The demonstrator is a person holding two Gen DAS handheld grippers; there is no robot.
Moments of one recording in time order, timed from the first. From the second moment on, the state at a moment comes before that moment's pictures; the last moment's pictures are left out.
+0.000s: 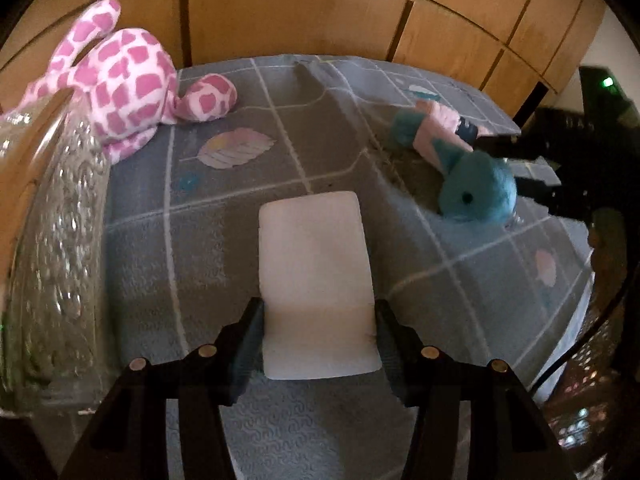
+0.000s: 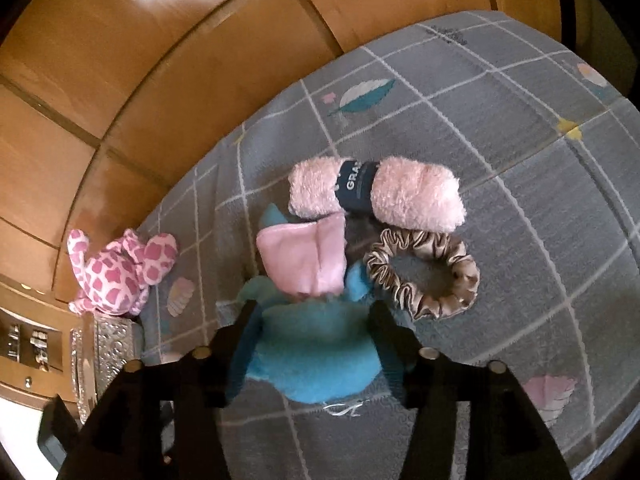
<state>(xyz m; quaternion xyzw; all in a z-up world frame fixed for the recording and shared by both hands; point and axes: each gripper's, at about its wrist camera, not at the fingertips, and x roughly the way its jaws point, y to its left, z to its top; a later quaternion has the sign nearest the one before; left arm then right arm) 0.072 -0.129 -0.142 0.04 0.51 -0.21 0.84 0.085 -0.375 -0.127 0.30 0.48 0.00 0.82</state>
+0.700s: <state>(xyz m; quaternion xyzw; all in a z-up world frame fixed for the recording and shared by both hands) 0.064 -0.122 -0.113 0.04 0.48 -0.22 0.85 0.103 -0.303 -0.135 0.10 0.52 0.03 0.85</state>
